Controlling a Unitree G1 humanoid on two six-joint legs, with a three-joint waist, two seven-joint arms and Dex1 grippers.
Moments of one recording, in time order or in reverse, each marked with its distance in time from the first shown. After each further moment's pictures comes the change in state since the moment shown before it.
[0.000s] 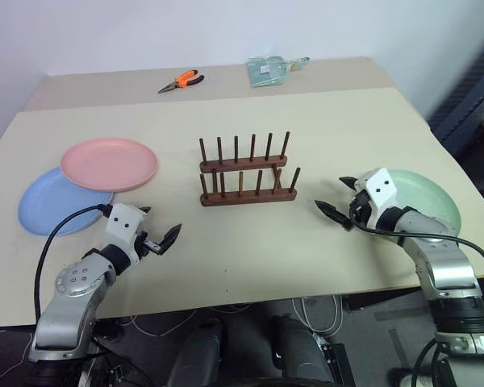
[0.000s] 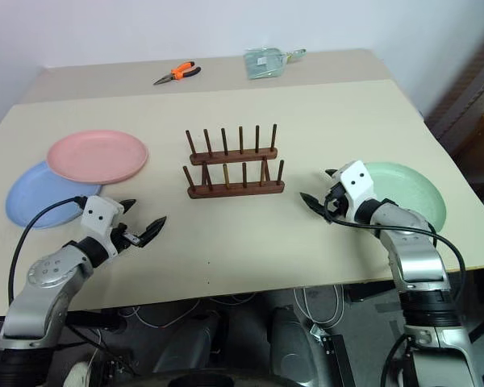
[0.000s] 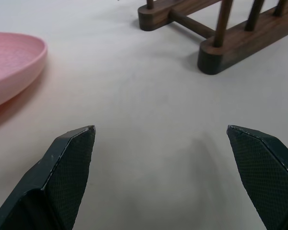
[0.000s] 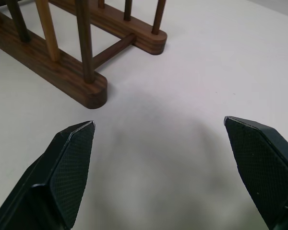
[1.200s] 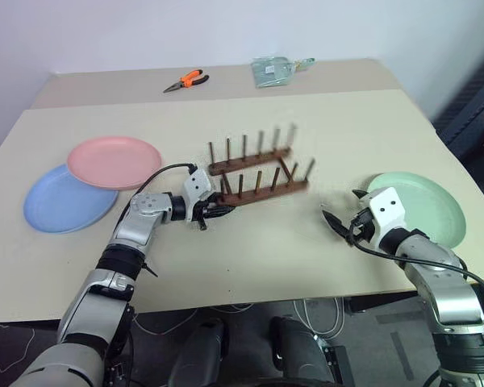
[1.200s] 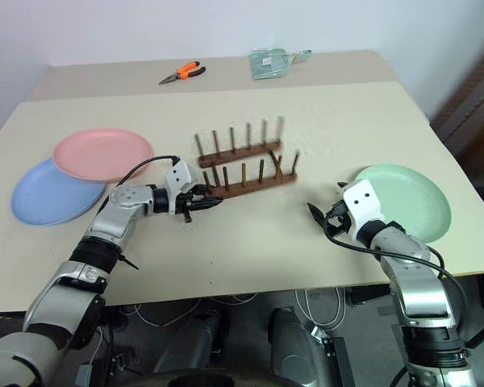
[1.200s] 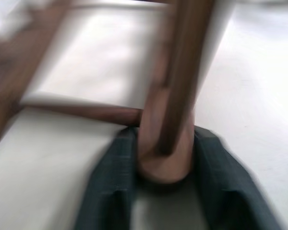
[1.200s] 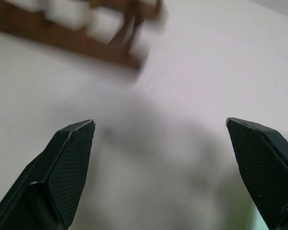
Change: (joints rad) left arm -0.705 -0.087 -0.349 0.873 0.127 -0.354 -0.512; right arm 0.213 0.047 -0.048 -0.235 -0.037 0.059 -0.183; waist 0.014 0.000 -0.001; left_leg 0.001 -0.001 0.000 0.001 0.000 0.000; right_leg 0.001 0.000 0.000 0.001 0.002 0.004
